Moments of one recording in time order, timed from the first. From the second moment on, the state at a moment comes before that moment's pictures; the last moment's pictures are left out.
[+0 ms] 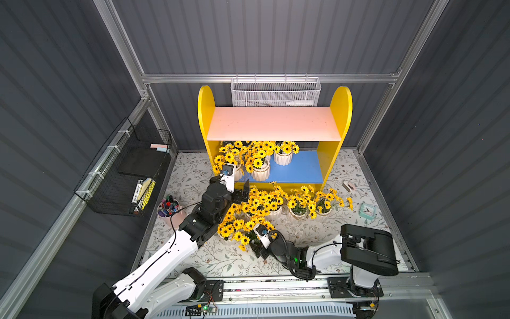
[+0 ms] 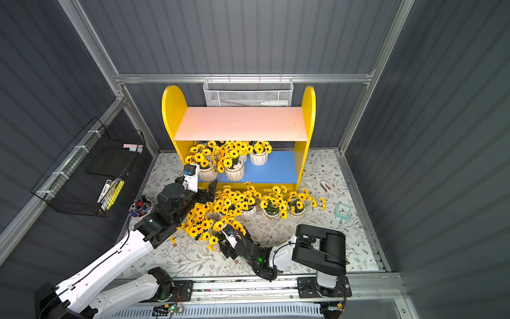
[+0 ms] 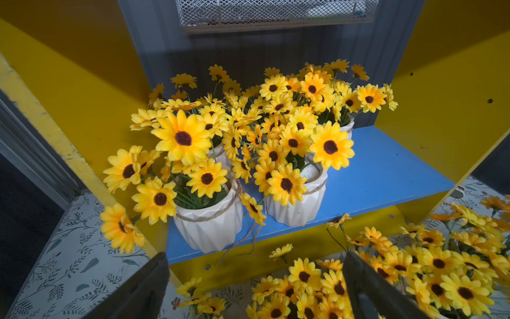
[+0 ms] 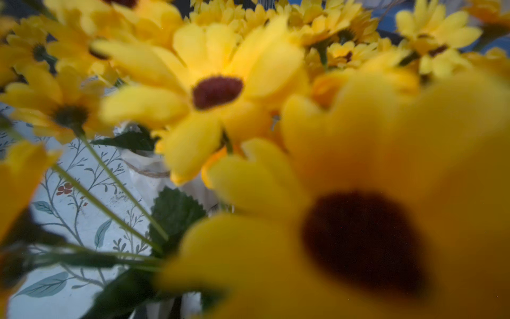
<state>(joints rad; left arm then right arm) -0.60 0.97 0.83 -0.07 -0.34 -0.06 1.31 1.78 0.54 0.92 0.47 0.11</state>
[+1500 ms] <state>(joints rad) -0.60 0.94 0.82 -0.07 -0.24 -0.05 1.32 1.25 0.49 0.30 0.41 0.22</state>
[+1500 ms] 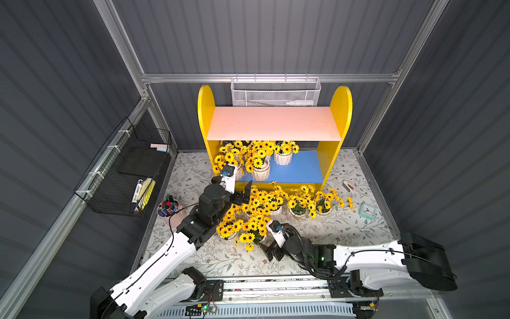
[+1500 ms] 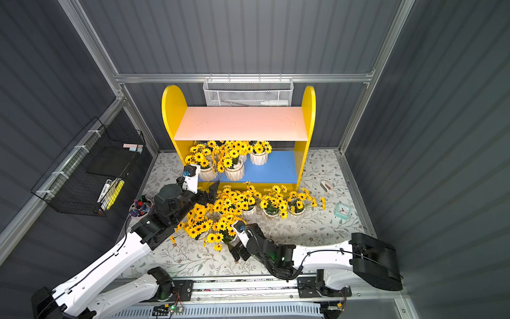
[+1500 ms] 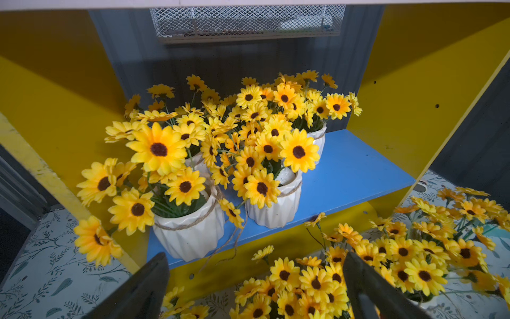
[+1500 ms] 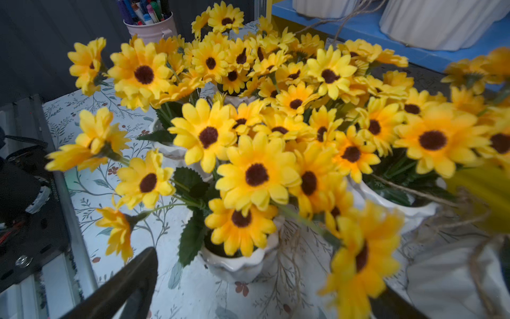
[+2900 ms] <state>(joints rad) -0.49 0.93 0.90 -0.18 -0.15 -0.16 0.72 1.59 1.09 0.15 0.12 0.10</state>
